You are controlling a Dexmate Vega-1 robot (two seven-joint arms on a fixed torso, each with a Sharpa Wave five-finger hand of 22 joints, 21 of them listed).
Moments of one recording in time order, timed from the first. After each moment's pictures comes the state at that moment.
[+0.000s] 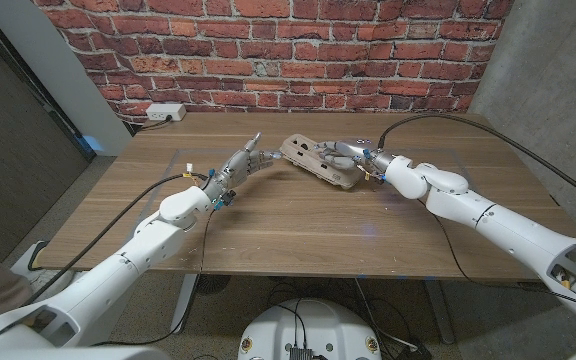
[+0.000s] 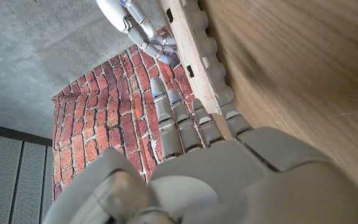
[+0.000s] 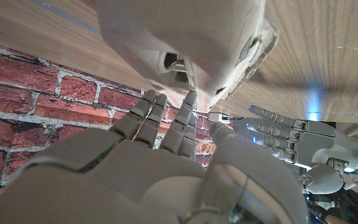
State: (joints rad) left arm 0.88 0.66 0.46 -1.45 -0.58 -0.26 -0.23; left_hand 0.21 0.10 -0.01 0.13 0.21 0.74 -0.01 0.38 0.31 0.59 -0.12 0.27 0.29 0.28 -0.04 0.23 0.23 0.16 0.12 0.23 0.20; right arm -0.58 -0.72 -0.76 -1.49 -0.58 0.17 -0.03; right_hand 0.47 0.21 0.46 0.14 0.19 0.19 -0.13 0.19 0.20 0.59 -0.20 0.27 0.25 0.30 -0.04 0.22 0.26 0.25 -0.04 0.24 0.22
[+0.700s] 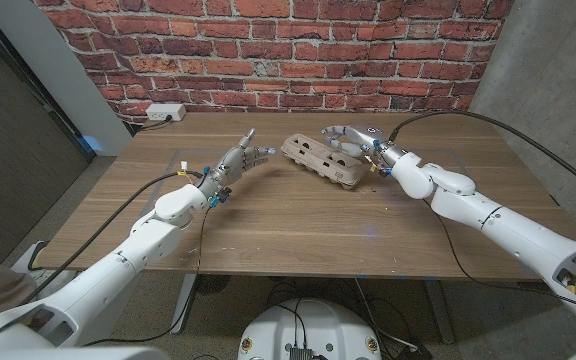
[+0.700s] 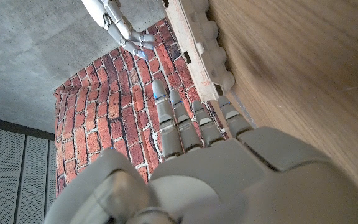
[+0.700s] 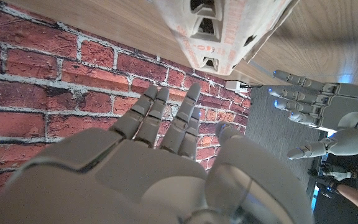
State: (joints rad) left arm 0.88 0.66 0.44 -1.44 -0.58 -0.28 -0.21; left_hand 0.21 0.10 -0.02 0.13 0.21 0.70 -0.03 0.37 0.32 0.54 -0.11 0.25 0.30 0.26 -0.04 0.23 0.24 0.16 0.13 0.23 0.20; right arm -0.61 -0.73 -0.70 -1.48 -0.55 0.20 -0.21; right_hand 0.44 0.16 0.44 0.12 0.18 0.32 -0.14 0.23 0.20 0.64 -0.18 0.31 0.25 0.40 -0.04 0.24 0.26 0.30 -0.03 0.26 0.22
